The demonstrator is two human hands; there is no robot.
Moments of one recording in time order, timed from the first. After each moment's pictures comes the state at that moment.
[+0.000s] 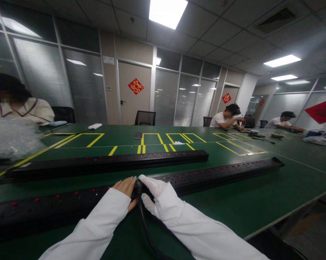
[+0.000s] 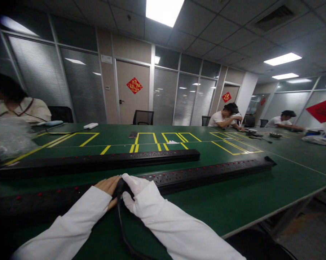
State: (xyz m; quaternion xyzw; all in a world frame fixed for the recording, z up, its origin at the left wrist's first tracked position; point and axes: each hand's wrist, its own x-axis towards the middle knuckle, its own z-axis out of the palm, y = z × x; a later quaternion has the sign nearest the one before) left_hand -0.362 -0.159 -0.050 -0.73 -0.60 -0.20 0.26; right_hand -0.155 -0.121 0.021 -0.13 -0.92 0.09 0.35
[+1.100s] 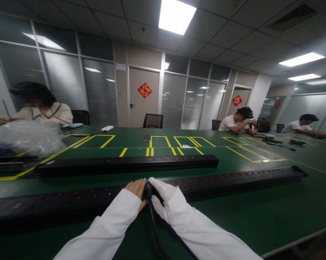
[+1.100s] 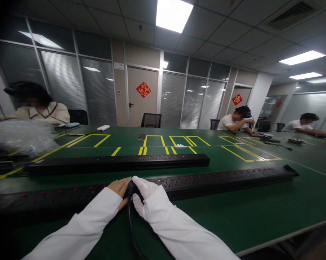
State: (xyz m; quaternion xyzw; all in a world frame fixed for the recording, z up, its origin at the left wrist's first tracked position) left_hand -0.353 -0.164 -0.042 -0.73 -0.60 -0.22 0.25; right_hand -0.156 -0.121 0.019 -0.12 -0.92 0.08 0.37
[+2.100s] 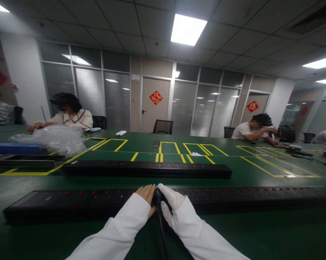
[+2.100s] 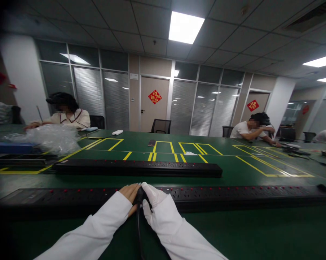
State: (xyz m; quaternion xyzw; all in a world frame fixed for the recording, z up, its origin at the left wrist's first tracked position) left_hand -0.353 -0.160 -0.049 -0.71 -0.62 -0.20 0.27; right_hand -0.160 -0.122 0.015 -0.13 -0.91 0.03 0.40
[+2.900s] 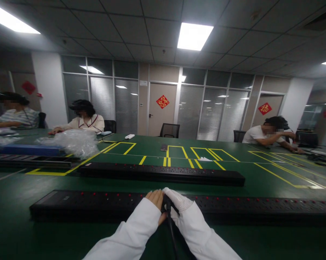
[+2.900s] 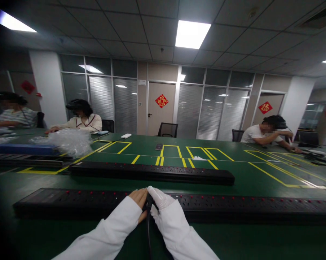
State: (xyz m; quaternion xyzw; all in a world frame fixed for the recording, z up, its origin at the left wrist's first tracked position) left_hand -0.353 -0.156 -0.056 -0.71 -0.63 -0.18 0.26; right_hand -0.176 -0.109 0.009 -0.13 -0.91 0.06 0.38
